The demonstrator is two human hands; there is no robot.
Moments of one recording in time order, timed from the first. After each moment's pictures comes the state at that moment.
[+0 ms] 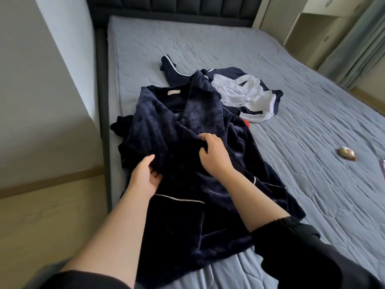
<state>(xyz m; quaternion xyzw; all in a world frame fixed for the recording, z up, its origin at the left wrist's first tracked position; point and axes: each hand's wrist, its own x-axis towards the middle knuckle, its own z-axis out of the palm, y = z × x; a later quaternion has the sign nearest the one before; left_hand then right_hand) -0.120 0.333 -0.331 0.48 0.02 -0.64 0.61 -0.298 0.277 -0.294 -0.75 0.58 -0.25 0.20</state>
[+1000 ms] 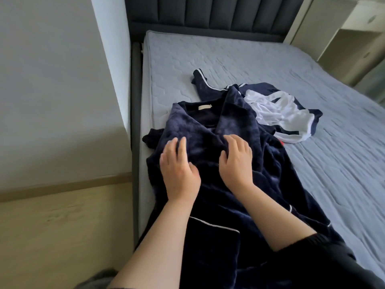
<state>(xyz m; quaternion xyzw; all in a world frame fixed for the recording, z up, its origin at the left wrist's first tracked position) -0.118 0.311 -0.318 0.74 -0.50 0.03 0.45 -0.245 0.247 -0.303 -0.77 0.53 -0.36 0.01</state>
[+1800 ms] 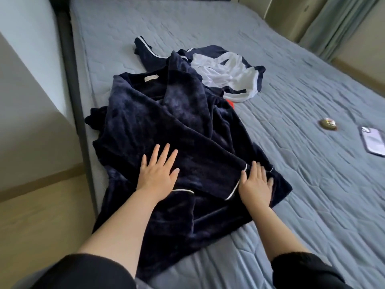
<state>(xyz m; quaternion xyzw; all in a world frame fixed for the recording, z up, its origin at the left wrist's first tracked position) -0.155 0.340 -0.382 0.65 -0.76 -0.07 0.01 -0.437 0.354 -0.398 -0.54 0.83 -0.07 0.11</state>
